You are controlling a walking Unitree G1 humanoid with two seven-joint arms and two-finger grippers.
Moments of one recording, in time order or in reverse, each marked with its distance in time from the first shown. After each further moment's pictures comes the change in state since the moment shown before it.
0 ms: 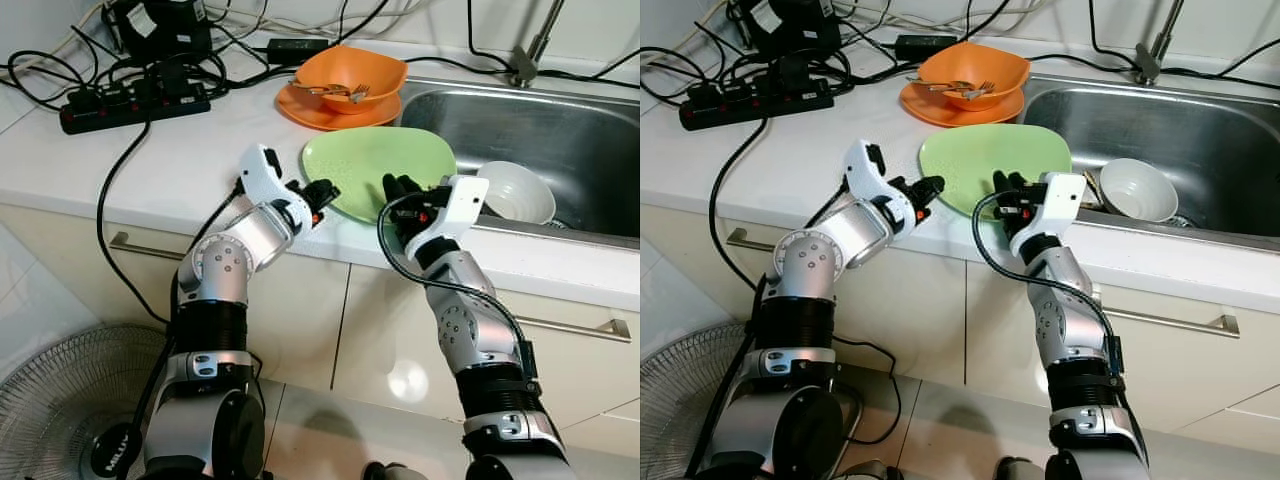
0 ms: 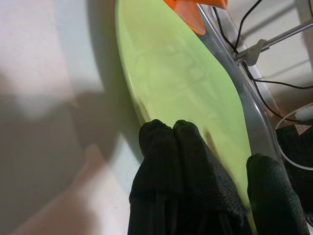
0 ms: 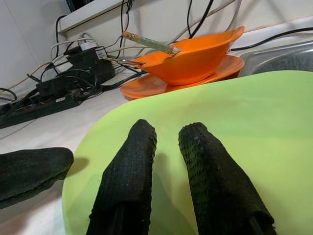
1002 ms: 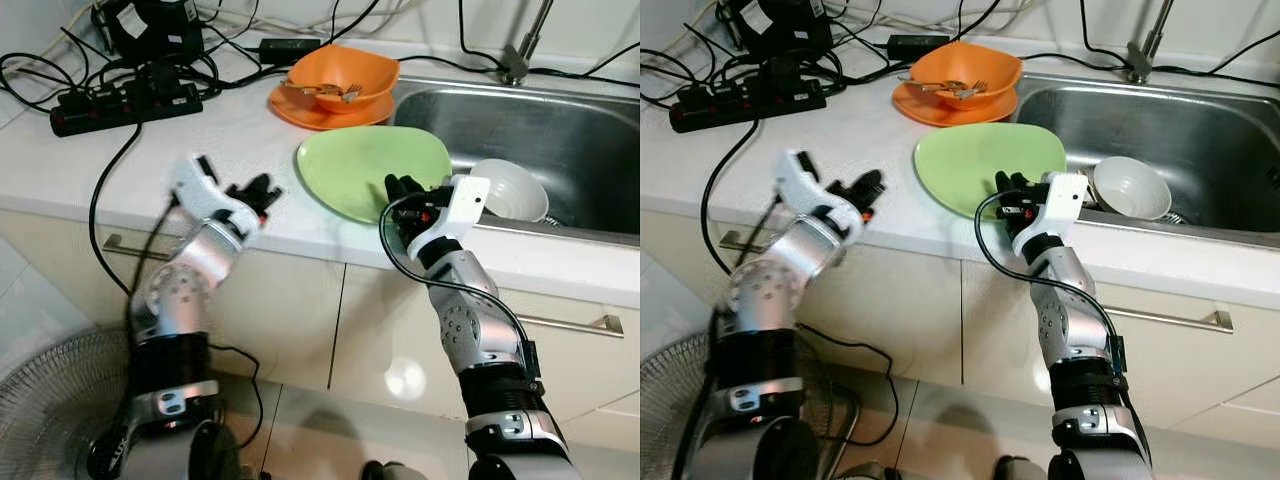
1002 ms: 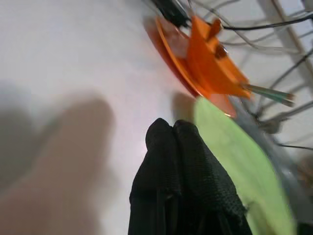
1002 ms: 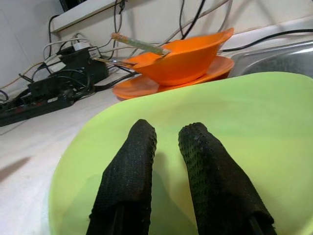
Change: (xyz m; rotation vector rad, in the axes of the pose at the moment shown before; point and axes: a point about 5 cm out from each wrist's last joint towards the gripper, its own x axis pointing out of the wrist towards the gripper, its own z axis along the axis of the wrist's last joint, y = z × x) left arm -0.048 0.050 0.042 0.069 -0.323 0.104; right arm 0.000 -0.003 0.001 -0.005 0.000 -0.007
